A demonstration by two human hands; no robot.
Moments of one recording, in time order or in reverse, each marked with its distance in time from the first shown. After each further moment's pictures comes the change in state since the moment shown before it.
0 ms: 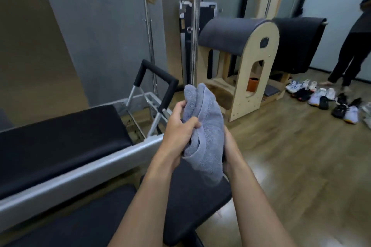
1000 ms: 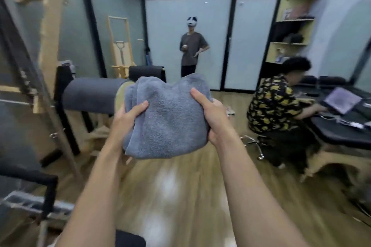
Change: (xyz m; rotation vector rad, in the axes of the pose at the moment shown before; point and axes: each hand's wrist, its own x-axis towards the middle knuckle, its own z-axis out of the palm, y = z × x) left_hand 0.003 0.429 0.183 -0.242 -0.447 0.058; right_hand -0.304 -0.455 -0.007 0.043 0.520 -0.594
